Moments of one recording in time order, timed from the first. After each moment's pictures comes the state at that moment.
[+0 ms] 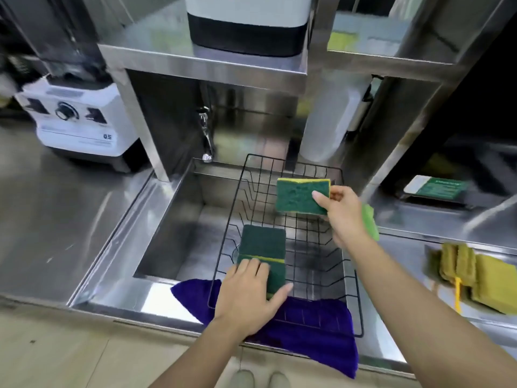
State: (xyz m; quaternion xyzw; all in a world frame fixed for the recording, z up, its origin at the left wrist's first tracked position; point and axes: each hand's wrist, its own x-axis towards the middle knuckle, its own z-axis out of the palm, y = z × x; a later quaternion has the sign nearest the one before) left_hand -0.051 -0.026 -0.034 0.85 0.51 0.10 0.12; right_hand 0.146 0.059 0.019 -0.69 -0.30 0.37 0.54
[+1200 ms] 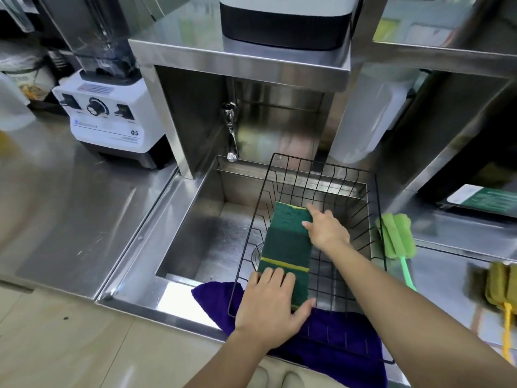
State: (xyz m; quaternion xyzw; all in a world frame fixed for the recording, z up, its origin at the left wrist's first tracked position) left_hand -0.049 -0.023 -0.040 0.86 0.49 0.10 0.06; right_hand 0.108 0.096 -0.047 -0.79 -0.57 0.21 0.03
